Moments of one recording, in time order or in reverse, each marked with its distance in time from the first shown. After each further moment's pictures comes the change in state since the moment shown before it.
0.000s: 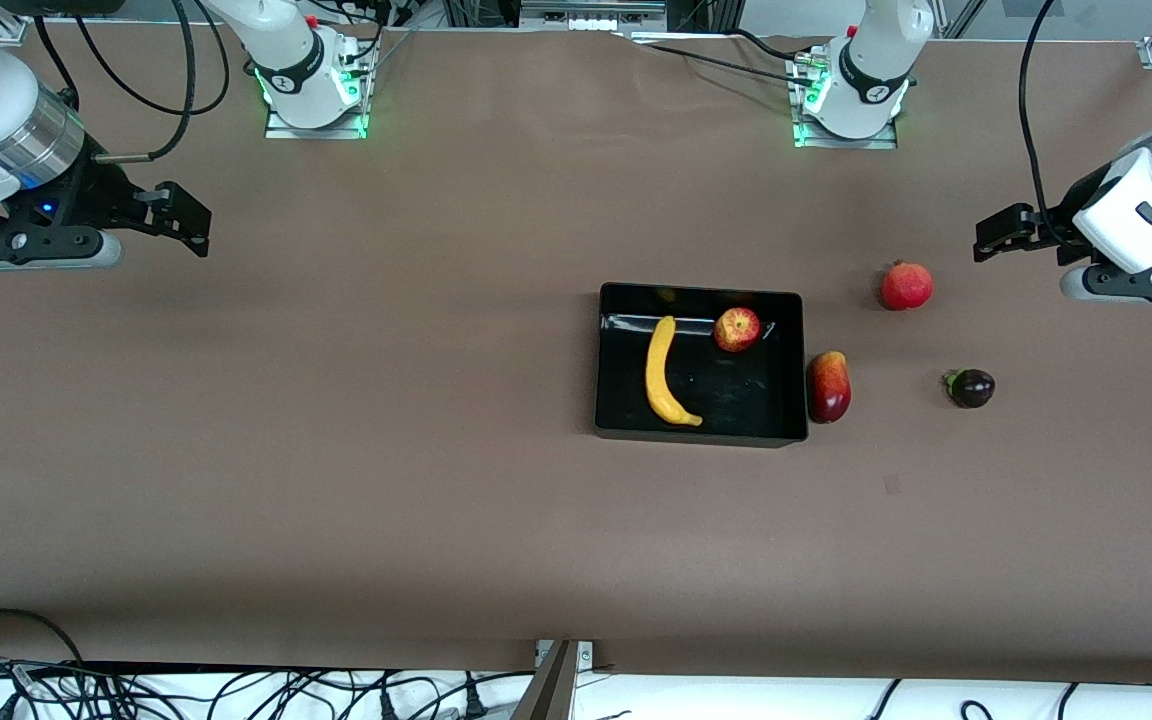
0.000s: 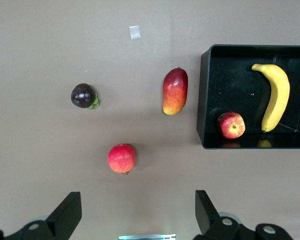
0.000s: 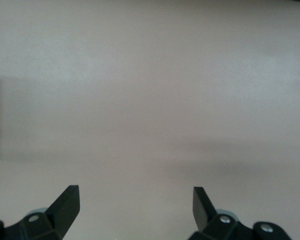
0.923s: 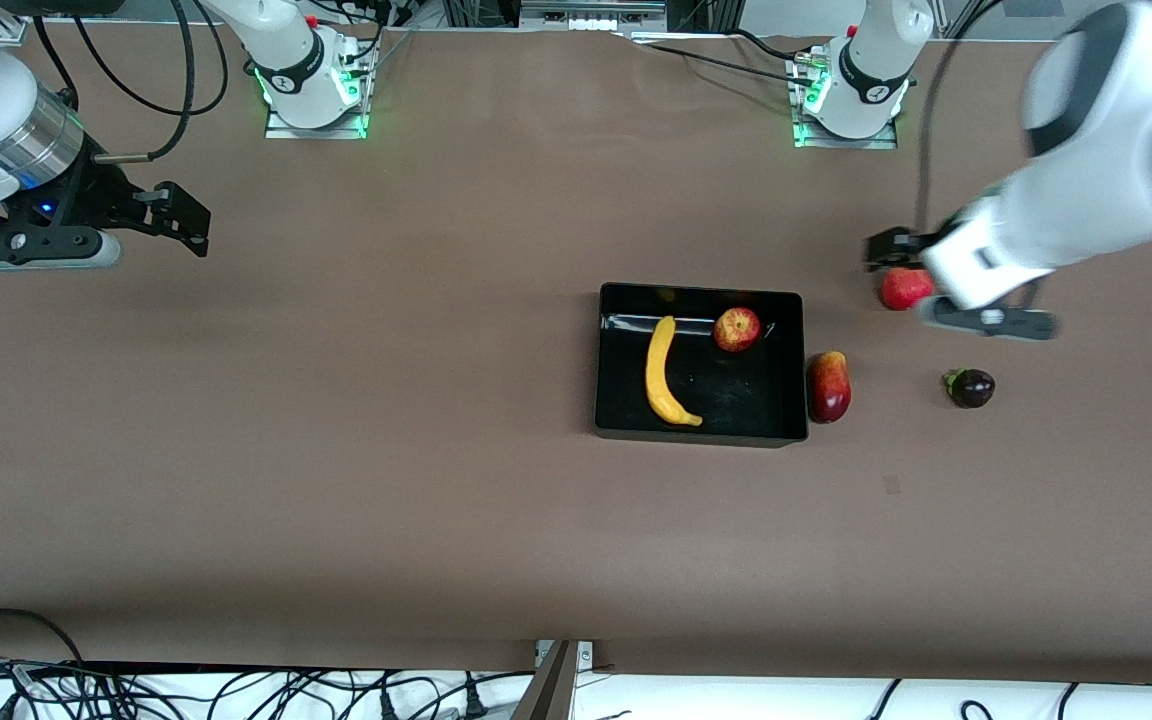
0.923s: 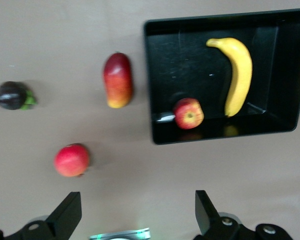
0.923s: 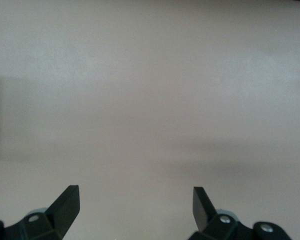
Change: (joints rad) left arm -0.204 0.144 -0.014 0.022 -0.064 0.040 -0.135; right arm 0.000 0.000 -0.001 0.000 0.000 0.000 0.000
